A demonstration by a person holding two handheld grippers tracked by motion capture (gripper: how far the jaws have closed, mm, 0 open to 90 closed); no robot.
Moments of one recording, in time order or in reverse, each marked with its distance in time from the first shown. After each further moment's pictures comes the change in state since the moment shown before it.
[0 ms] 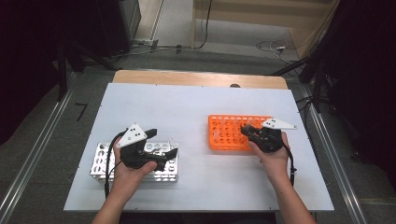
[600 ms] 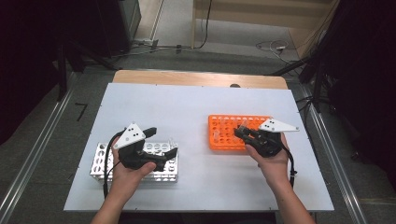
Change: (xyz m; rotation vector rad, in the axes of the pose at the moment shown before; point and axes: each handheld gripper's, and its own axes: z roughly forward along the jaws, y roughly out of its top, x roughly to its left) left arm -0.007 0.008 -0.007 -0.031 -0.006 0.018; right arm 0.039 0.021 -0.026 -0.039 0.127 -0.063
